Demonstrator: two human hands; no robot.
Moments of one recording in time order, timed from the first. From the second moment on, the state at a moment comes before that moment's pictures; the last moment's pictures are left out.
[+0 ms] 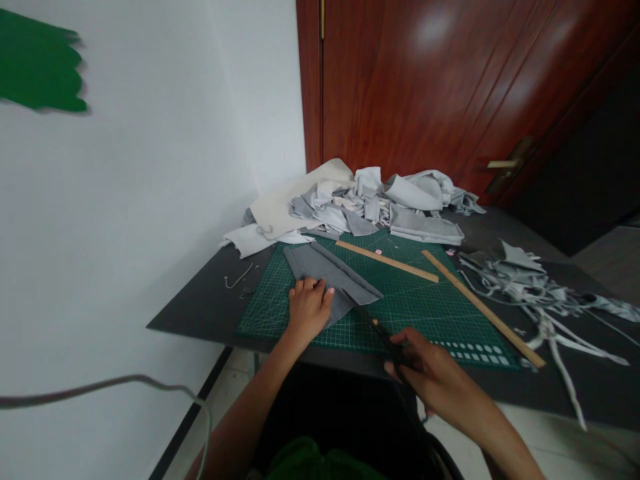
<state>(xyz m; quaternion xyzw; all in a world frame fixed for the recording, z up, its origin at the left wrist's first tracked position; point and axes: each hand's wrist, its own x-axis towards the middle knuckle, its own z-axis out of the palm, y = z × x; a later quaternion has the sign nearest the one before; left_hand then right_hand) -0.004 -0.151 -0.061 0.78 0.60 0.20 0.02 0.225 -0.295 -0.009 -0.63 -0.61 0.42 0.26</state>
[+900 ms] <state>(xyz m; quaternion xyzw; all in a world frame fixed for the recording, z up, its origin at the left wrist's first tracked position) 0.023 -0.187 -0.053 0.91 0.37 0.20 0.04 0.246 -0.241 -0.057 -0.71 -0.61 0.21 0.28</state>
